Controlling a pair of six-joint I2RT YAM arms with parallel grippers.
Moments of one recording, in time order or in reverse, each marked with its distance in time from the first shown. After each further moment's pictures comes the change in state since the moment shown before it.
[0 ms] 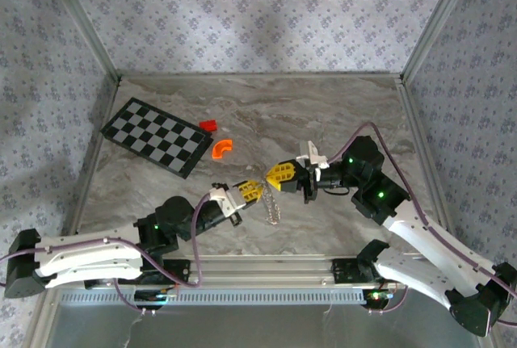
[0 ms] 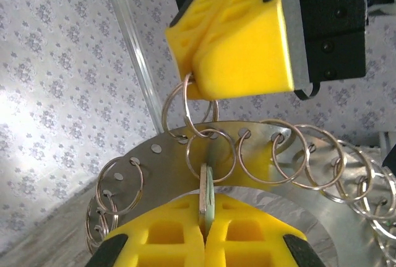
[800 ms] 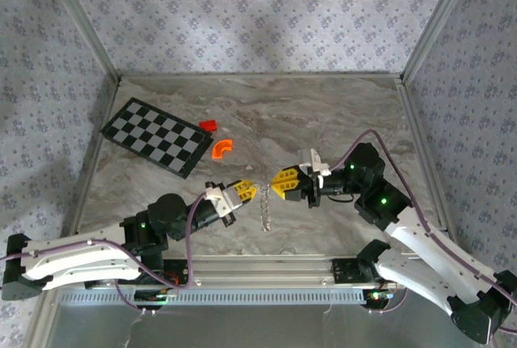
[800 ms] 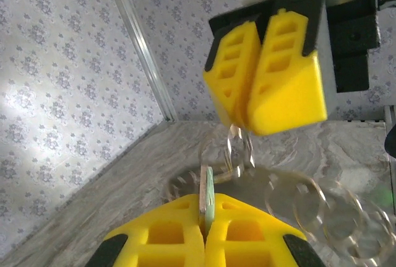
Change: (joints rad) left arm -0.006 -0.070 0.097 -0.251 -0.027 0.043; right arm -0.023 -0.071 -0.080 -0.048 0.000 -0.030
